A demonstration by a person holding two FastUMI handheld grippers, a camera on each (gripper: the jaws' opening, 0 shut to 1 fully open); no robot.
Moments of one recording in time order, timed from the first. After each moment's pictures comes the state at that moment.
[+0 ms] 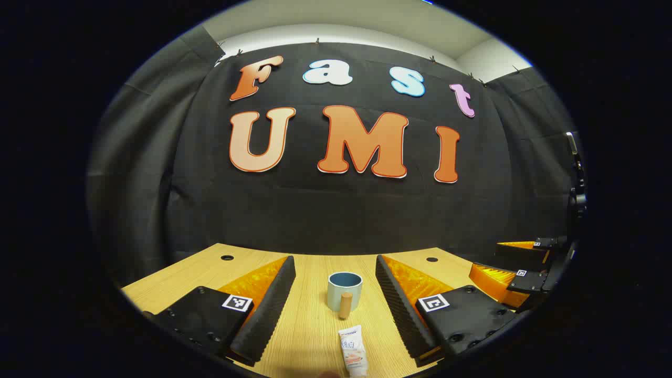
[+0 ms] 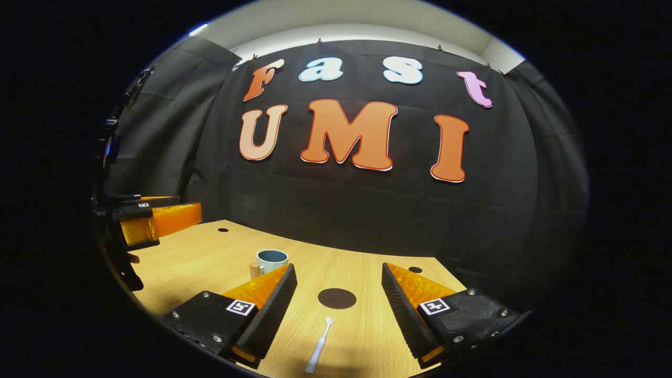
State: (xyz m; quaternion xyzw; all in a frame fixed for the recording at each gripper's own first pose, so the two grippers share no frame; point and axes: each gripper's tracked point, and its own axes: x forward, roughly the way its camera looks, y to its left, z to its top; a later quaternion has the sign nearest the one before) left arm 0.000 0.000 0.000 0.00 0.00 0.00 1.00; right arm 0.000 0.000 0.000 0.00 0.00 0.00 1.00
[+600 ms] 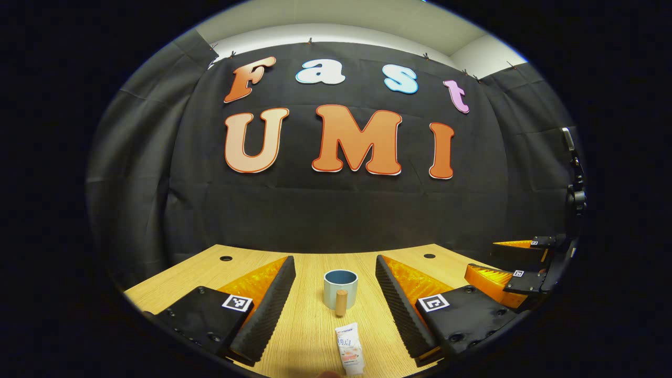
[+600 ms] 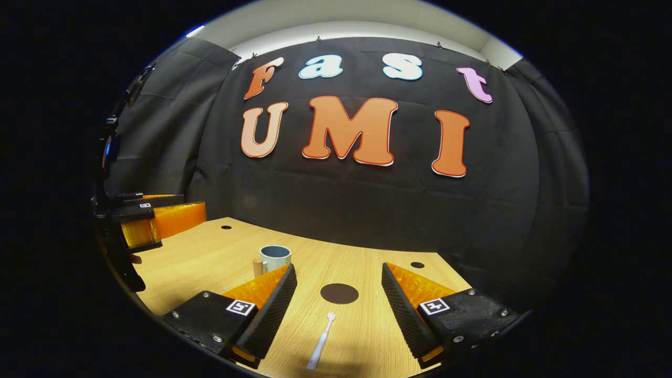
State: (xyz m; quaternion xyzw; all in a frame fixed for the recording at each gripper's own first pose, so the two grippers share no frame) left arm -0.007 -0.011 -0.002 0.01 0.00 -0.01 1.00; right arm -0.007 0.000 -0.006 0.00 0.01 0.00 1.00
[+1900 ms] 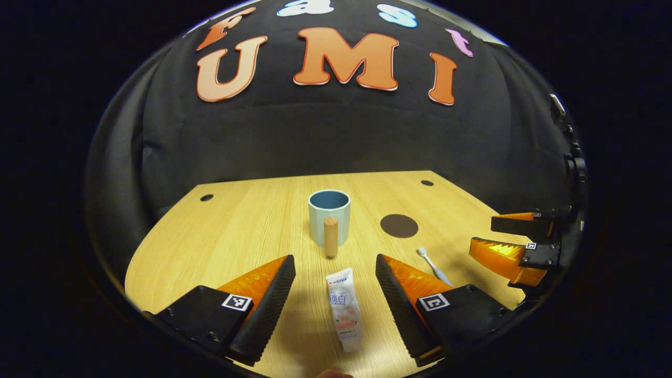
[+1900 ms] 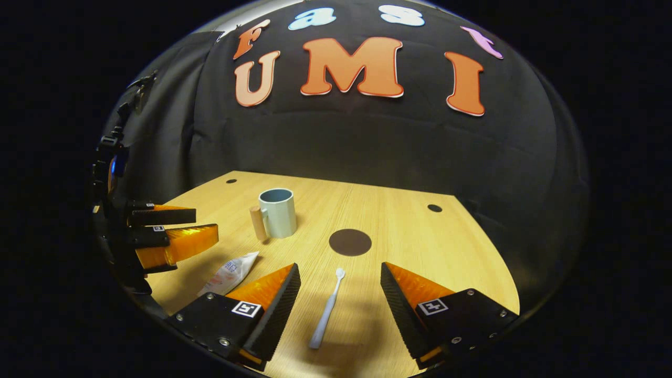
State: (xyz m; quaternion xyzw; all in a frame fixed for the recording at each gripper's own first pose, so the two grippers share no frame) left arm 0.026 -0.025 -0.128 0.02 0.26 -0.03 0.96; right arm 0.003 0.015 -0.092 0.04 0.22 0.06 0.97
